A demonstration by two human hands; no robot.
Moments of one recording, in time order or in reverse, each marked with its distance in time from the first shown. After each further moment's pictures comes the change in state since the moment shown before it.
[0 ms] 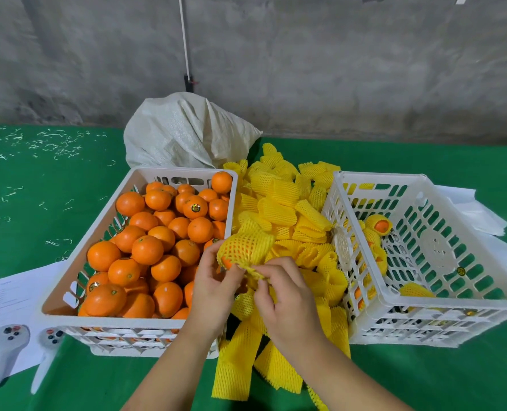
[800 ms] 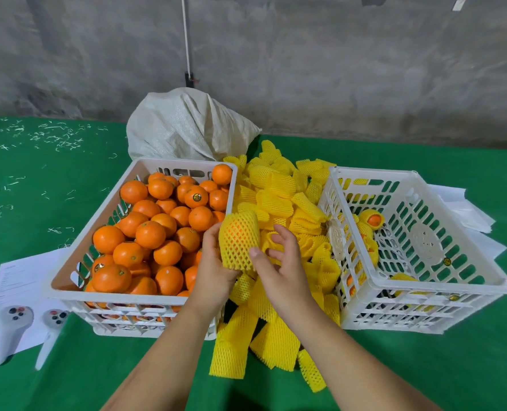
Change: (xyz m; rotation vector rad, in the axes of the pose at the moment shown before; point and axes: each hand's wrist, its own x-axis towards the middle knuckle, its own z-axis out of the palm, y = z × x) left_hand -0.004 0.000 -0.006 0.194 -0.064 0.041; right_hand 0.010 -0.021 -0.005 0.455 -0.080 0.627
